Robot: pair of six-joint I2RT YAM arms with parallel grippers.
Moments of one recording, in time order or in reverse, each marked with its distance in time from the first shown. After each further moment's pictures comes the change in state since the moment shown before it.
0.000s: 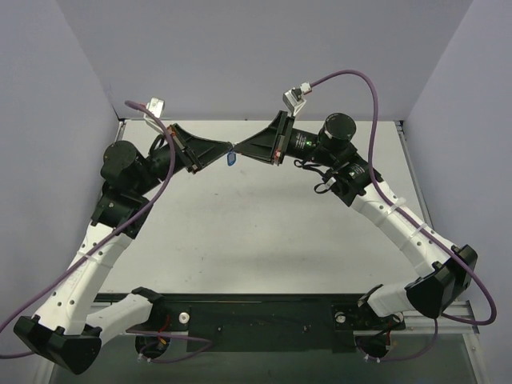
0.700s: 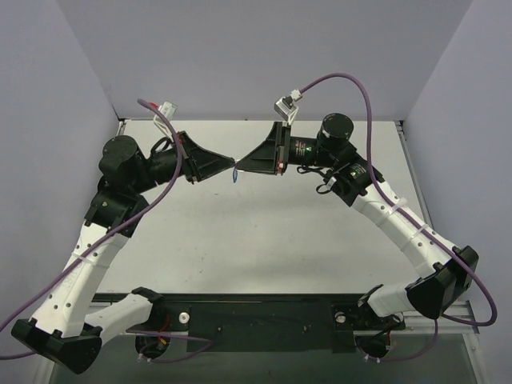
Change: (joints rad) left arm 0.003 0.002 0.074 -0.193 0.160 0.162; right arm -0.006 -0.006 0.001 -0.093 -0.163 -0.077
